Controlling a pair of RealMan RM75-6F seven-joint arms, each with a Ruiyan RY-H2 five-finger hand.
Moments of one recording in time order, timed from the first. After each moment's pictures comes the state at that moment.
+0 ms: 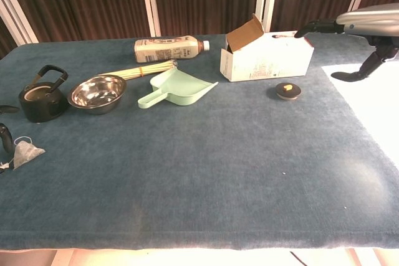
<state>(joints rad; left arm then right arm) -0.33 -1.53 0.02 -1.04 1.44 1.20 -0.18 0.72 -1.14 0.08 -1.65 -1.24 0.87 -0.21</state>
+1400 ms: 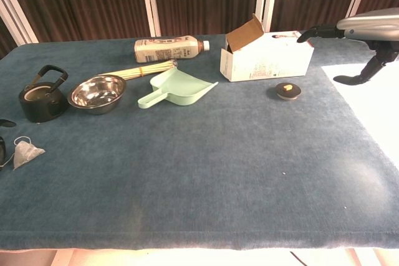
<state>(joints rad) -0.33 -1.61 -0.01 -0.89 1.42 1.12 -0.19 0.71 -1.14 0.09 -1.65 -1.20 0.85 -0.25</state>
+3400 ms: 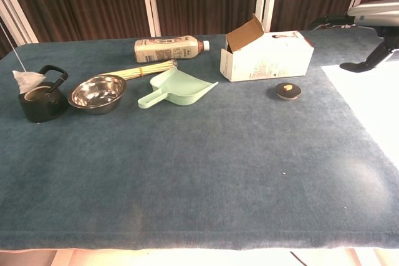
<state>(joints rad) -0.54 -1.24 -0.36 -1.38 1.17 1.16 0.11 0.71 -1.14 0.12 -1.57 -1.22 0.82 -0.12</state>
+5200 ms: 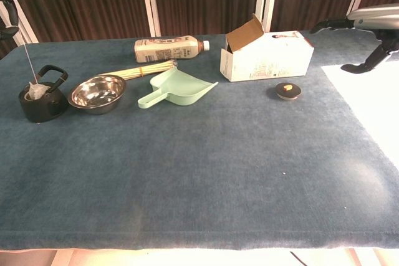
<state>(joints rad) -0.63 -1.37 -0.30 -1.19 1.14 1.08 0.12 0.72 -1.17 0.12 -1.51 -1.18 0.79 -0.12</state>
